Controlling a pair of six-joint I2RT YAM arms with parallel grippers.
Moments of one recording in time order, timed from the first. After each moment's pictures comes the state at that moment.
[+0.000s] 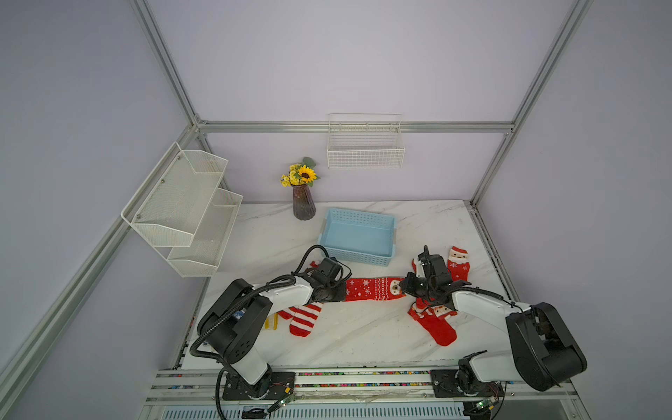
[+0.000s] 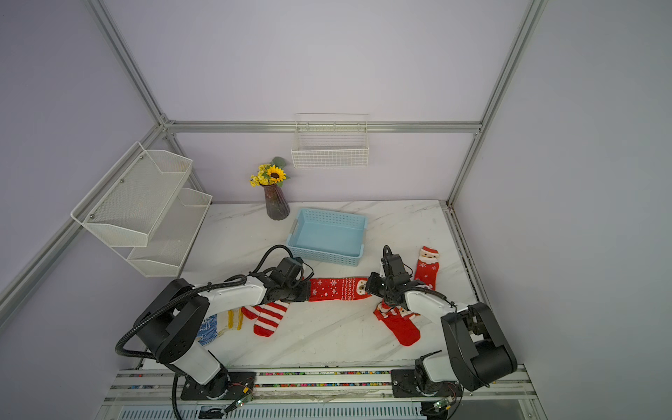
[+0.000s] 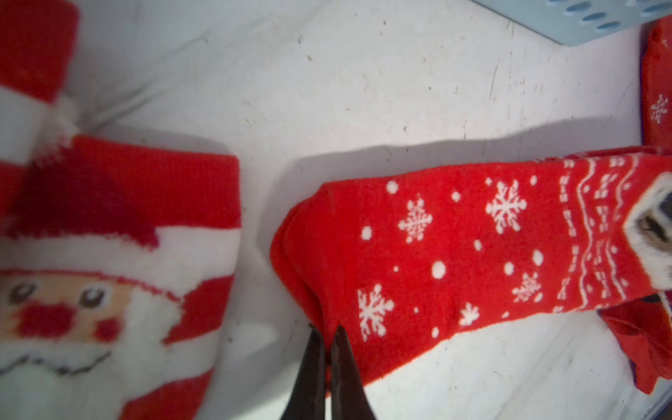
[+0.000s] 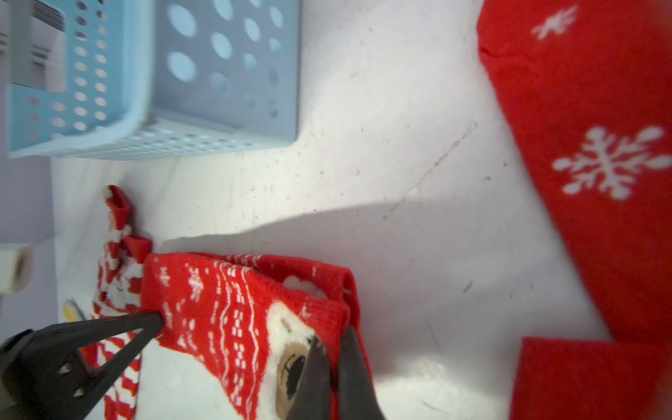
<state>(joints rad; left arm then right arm) -0.64 1.62 0.82 -0.23 0.10 -0.62 0.31 1.35 0.58 -0.08 -0.24 0.67</state>
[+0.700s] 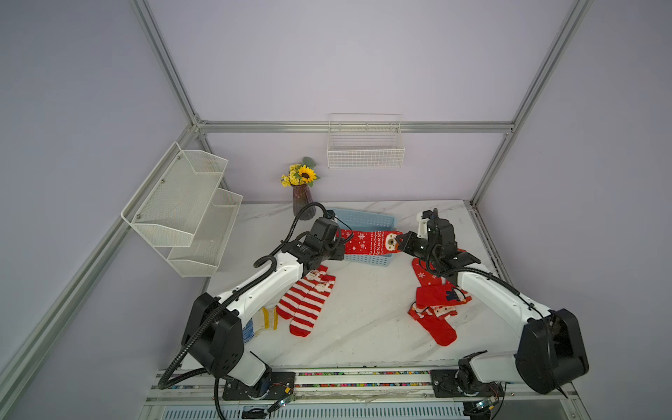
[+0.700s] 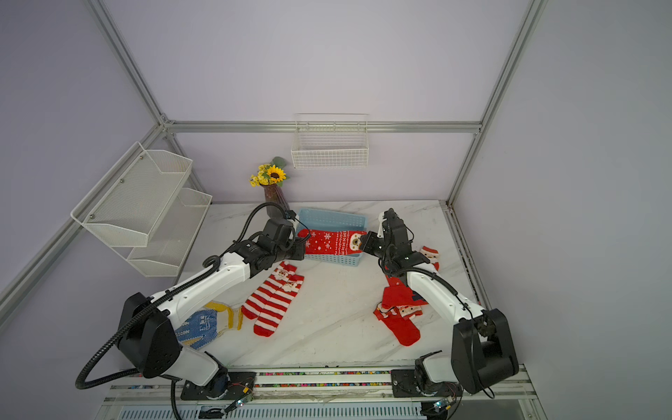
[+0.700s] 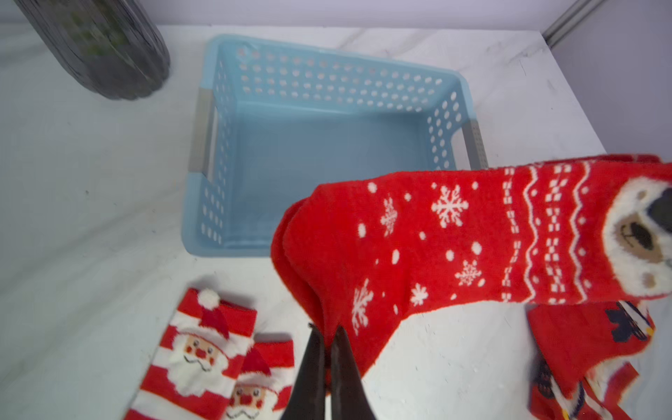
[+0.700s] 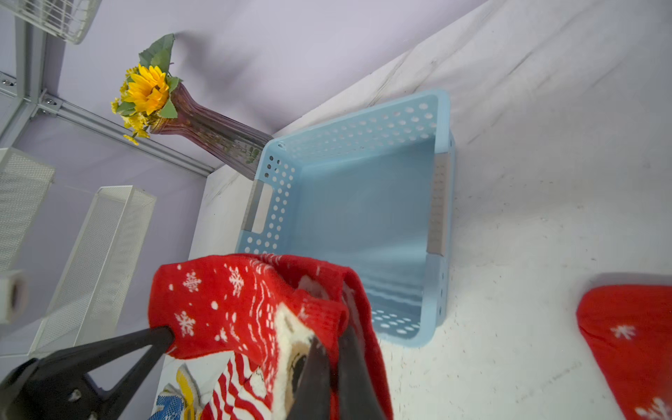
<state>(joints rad) -0.55 1.56 1.28 -0.46 -0.15 -0.38 0.31 1.42 0.98 -0.08 -0.19 0.70</state>
